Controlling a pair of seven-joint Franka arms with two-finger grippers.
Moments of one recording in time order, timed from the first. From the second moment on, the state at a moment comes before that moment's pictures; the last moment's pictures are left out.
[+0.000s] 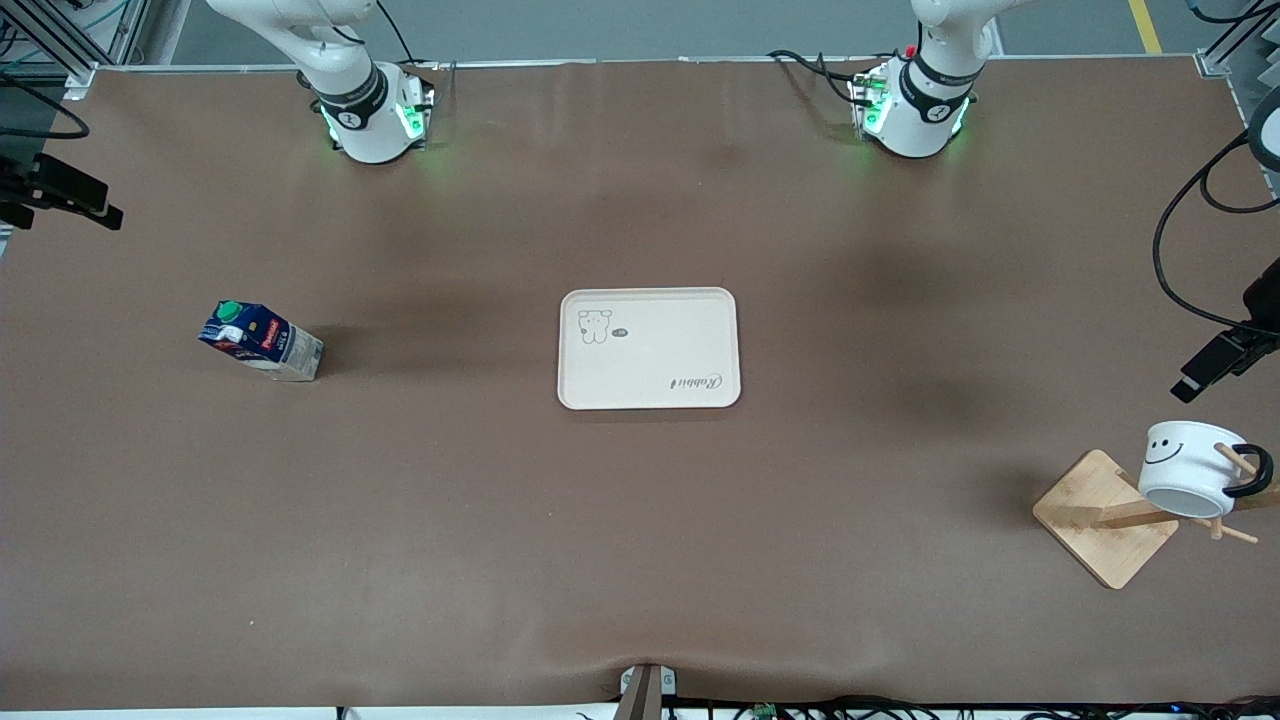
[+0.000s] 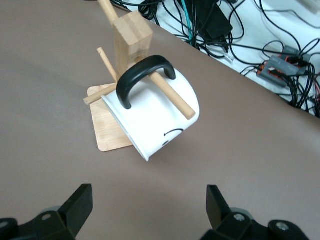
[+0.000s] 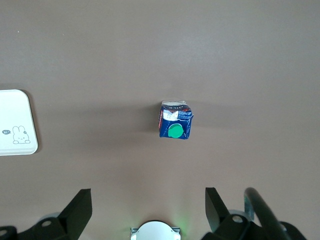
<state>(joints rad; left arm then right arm) 0.35 0.01 -0.13 -2.03 -0.19 2.42 -0.14 -0.07 -0.03 -0.03 -1.52 0.01 1.37 -0.06</state>
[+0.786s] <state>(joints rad) 0.36 0.15 -0.14 -2.05 -0.34 2.66 0.03 -0.07 -0.03 -0.03 -1.51 0.01 1.37 -0.06</state>
